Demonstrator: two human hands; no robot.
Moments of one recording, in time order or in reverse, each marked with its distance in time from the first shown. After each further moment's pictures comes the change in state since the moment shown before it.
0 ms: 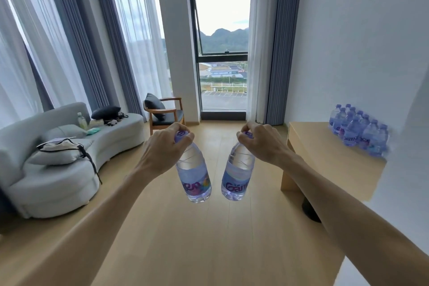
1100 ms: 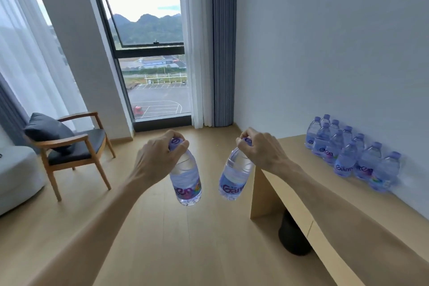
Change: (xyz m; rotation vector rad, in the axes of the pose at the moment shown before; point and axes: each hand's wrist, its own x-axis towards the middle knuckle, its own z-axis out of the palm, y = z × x) left_hand 0.520 -0.125 0.350 -0.169 -0.213 0.165; right_hand 0.411 0.359 0.117 -0.107 0.064 0.319
